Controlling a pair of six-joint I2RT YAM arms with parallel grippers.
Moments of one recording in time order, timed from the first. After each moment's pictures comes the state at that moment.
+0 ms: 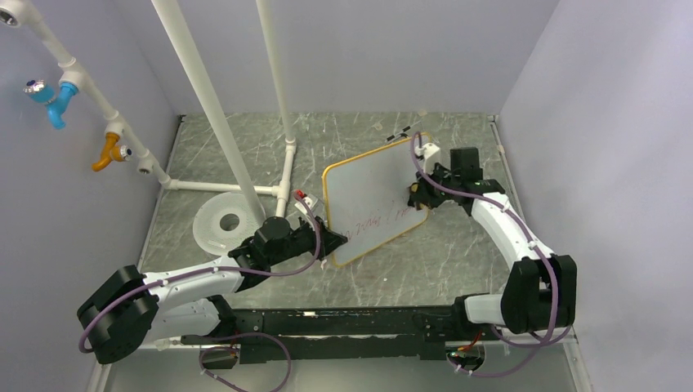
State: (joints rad) left arm -0.88 1.11 0.40 0.54 0.19 -0.48; right arm 0.10 1.31 0.93 -0.44 -0.44 -0.35
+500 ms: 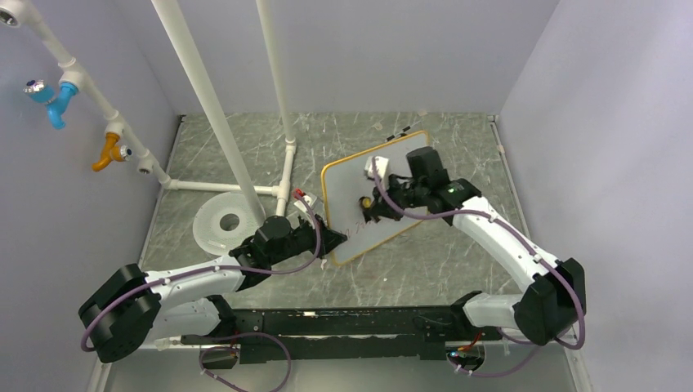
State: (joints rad) left arm -0.87 1.12 0.40 0.54 0.17 -0.49; right arm 0.46 1.26 1.04 -0.53 -0.64 -0.47
